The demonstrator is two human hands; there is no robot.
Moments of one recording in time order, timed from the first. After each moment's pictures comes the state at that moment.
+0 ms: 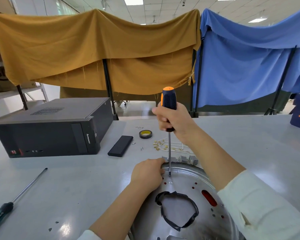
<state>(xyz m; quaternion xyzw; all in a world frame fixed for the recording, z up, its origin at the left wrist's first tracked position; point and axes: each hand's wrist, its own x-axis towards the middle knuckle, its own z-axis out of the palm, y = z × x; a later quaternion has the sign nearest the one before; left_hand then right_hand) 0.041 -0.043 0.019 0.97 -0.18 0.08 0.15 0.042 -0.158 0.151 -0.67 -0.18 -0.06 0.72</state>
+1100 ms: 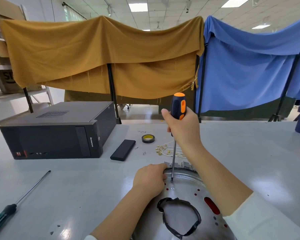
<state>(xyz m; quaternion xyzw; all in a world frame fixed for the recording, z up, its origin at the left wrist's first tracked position) 0.042 -0.042 0.018 0.97 -0.18 0.08 0.15 0.036 -0.148 0.138 -0.72 -0.06 -0.29 0.62</state>
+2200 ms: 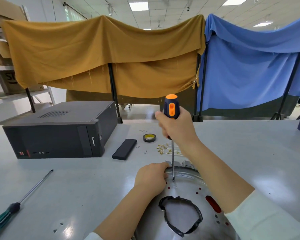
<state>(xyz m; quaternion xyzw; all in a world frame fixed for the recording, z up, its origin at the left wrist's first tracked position) 0.041 -0.044 0.019 0.97 -0.17 0.08 0.13 0.029 -0.144 0.145 -0.69 -0.15 -0.18 0.68</state>
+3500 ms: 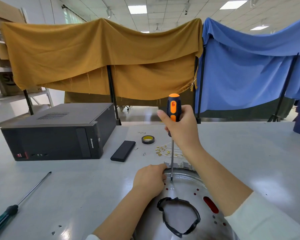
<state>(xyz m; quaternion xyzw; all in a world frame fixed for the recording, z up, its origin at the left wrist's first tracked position) 0.040 -0.043 0.018 0.97 -0.18 0.08 0.16 0.036 -0.151 0.134 -0.71 -0.09 -0.30 0.63</state>
